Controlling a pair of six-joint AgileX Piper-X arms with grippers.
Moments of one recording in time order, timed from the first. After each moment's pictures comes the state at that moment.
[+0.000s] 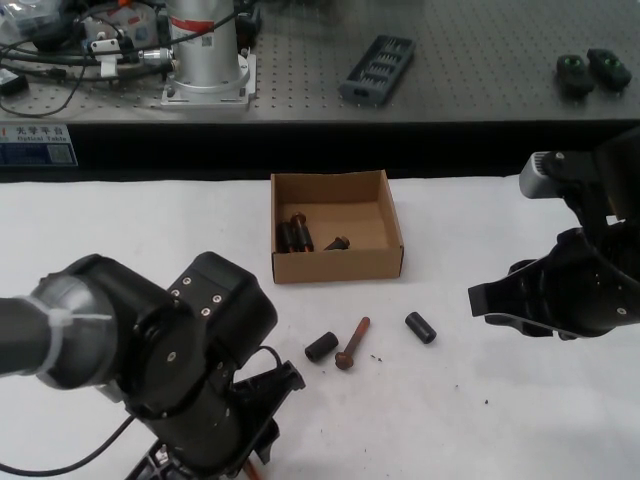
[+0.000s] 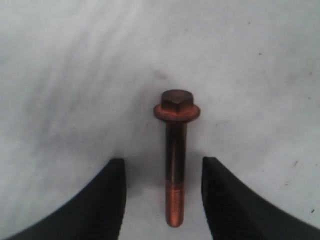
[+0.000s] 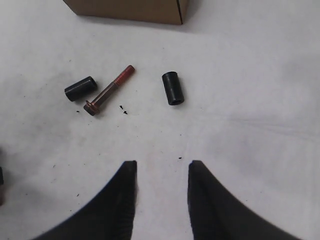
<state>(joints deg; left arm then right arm) -37.4 94.3 -48.2 38.2 4.1 -72.9 31.7 71.9 -46.0 32.4 -3.1 14.9</state>
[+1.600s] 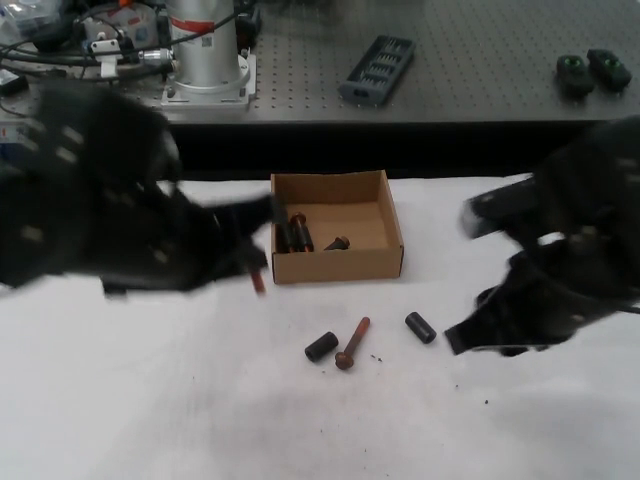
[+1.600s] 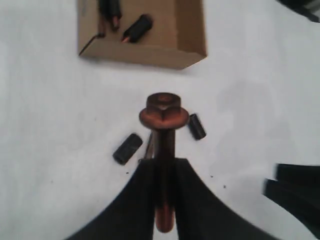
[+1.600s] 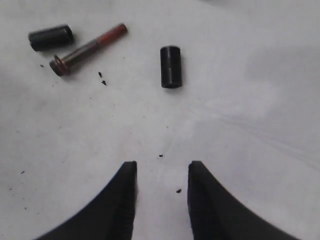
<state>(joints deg) -25.2 77.7 -52.9 22.0 16.7 -36.3 31.7 89.6 -54.9 37.3 -3.4 -0.6</state>
